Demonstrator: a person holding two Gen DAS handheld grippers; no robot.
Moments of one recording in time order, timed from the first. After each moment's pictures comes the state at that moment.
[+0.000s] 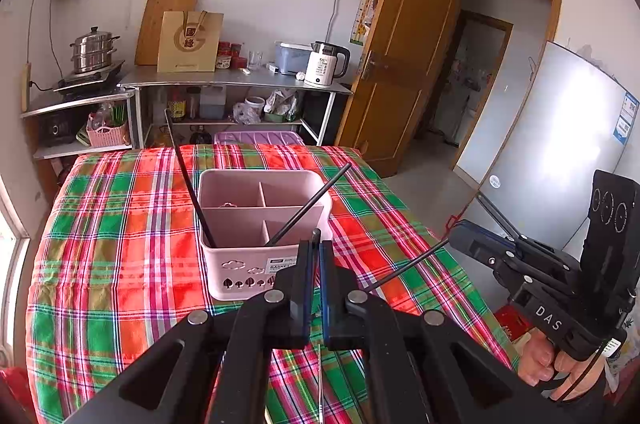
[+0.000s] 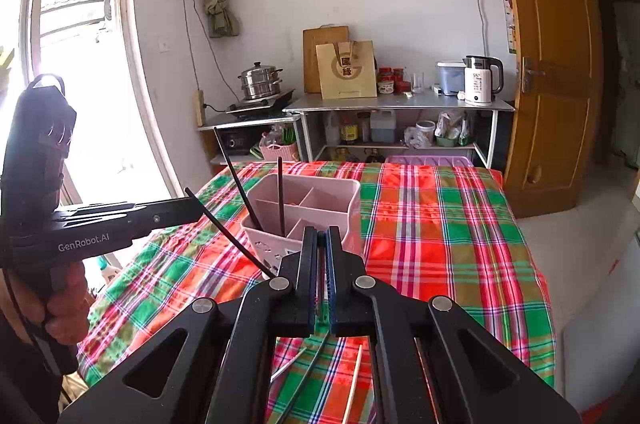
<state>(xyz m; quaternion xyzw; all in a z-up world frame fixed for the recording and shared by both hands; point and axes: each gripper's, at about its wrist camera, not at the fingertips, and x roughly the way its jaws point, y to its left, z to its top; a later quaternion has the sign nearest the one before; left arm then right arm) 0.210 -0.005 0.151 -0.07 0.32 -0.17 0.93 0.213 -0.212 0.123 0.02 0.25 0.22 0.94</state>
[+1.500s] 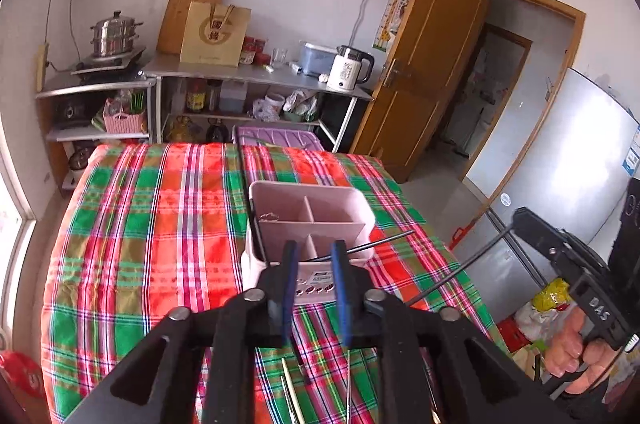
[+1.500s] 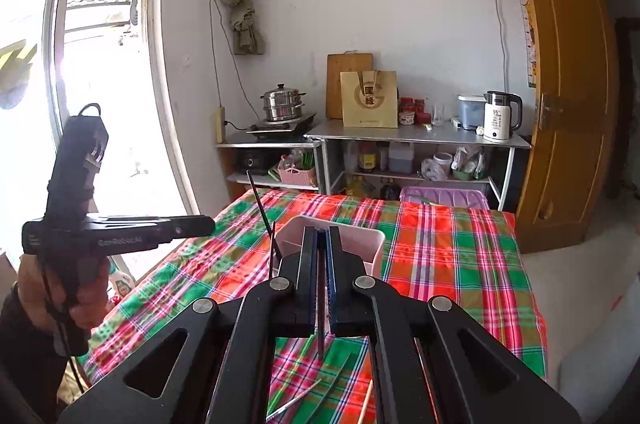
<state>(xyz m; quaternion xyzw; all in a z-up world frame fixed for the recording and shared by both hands) 0.235 0.051 0.153 -0.11 0.34 -0.14 0.92 0.211 -0.196 0.163 0.00 0.20 0.26 0.94</state>
